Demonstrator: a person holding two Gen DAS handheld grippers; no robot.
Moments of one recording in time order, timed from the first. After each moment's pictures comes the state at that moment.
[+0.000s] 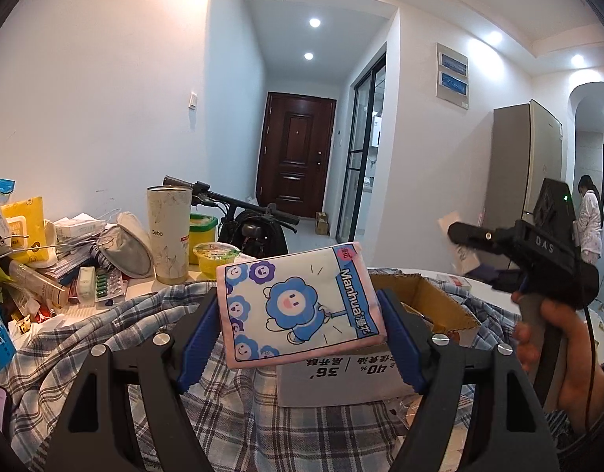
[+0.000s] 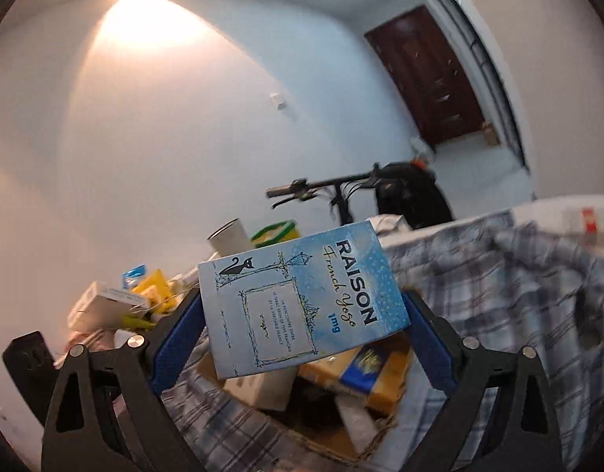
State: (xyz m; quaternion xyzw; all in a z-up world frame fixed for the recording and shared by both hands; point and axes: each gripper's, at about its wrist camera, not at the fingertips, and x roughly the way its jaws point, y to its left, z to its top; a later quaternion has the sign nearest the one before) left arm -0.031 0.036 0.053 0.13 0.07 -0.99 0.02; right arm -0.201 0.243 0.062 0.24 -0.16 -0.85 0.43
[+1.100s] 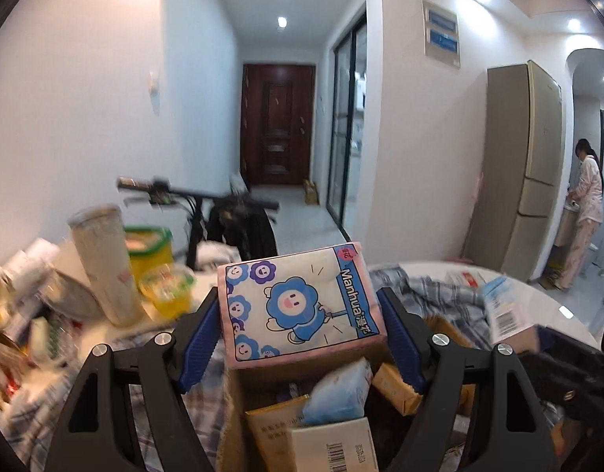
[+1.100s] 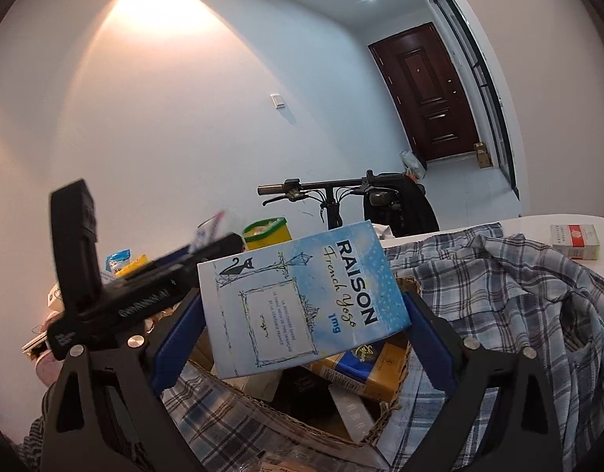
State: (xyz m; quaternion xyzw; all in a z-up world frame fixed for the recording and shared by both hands) left arm -0.184 0.053 0.074 0.21 0.03 -0.98 -0.02; right arm -0.177 0.236 0.061 0.22 -0.12 -0.88 0.40
